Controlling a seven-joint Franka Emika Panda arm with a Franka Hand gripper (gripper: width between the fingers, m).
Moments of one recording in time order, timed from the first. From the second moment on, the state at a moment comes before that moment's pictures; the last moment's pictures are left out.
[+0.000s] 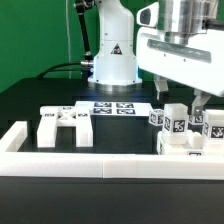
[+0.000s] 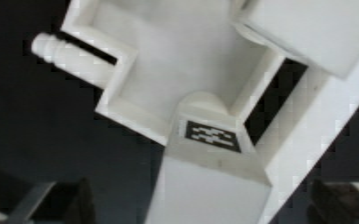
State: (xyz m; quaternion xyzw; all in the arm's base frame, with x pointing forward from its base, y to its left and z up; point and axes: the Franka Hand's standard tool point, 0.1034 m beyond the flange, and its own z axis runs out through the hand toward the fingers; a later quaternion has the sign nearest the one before) arm 0.613 0.066 0.095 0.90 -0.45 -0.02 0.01
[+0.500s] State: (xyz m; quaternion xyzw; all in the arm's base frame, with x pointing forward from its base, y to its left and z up) arm 0.614 0.065 0.094 0.97 -0.25 -0.02 0.00
